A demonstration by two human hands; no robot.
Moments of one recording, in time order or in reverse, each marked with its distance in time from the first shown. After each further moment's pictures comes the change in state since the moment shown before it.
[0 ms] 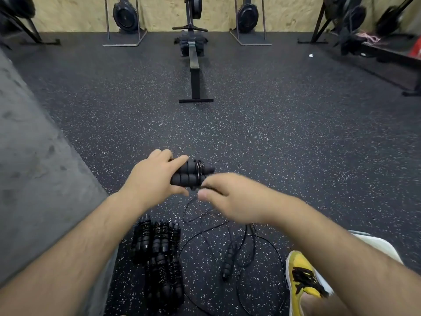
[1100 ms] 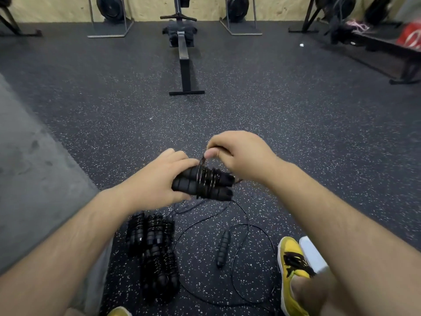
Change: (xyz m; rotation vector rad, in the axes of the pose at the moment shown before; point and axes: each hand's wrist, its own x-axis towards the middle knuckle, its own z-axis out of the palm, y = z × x) left_hand -0.007 0.021 0.001 -0.364 -0.003 0.360; right_hand 0.013 0.036 -0.030 -0.243 0.367 -0.034
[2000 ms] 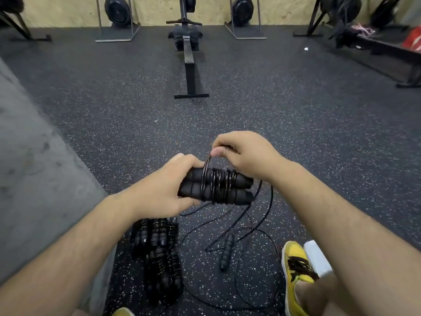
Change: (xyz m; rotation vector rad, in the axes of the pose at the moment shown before) left_hand -0.015 0.024 -0.010 -0.300 -0.009 -0.098; right_hand 0.007 0.008 0.002 0.076 0.013 -0.001
